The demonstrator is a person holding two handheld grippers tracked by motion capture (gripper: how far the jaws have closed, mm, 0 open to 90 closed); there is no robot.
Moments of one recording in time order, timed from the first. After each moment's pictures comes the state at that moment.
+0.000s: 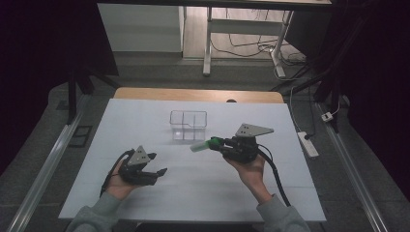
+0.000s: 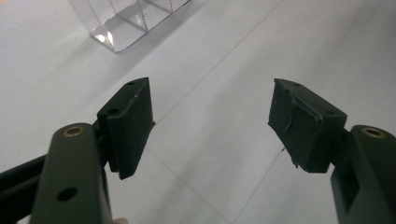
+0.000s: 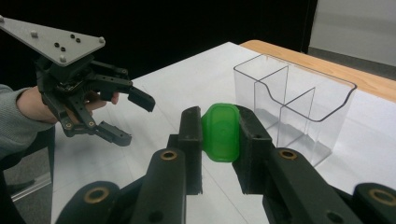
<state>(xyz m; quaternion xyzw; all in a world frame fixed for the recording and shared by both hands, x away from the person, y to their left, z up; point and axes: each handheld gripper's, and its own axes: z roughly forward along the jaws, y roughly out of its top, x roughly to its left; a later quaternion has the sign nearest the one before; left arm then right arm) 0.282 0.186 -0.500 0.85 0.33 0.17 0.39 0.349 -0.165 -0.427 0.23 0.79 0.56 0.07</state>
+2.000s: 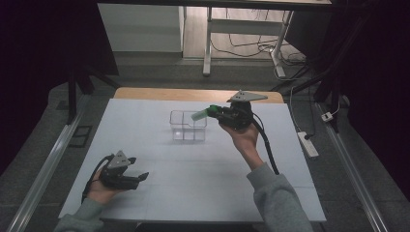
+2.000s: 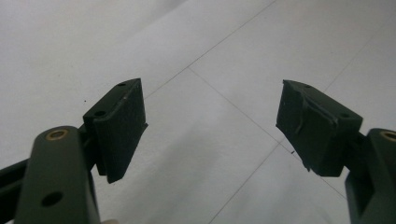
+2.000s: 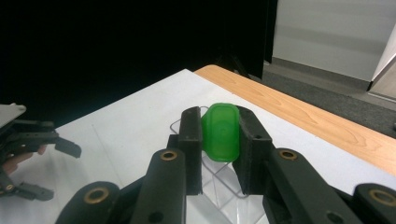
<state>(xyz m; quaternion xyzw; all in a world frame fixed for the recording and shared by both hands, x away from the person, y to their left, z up) 0.271 0.233 -0.519 0.84 0.38 0.16 0.37 0.424 -0.140 -0.384 0.27 0.78 0.55 0.12</state>
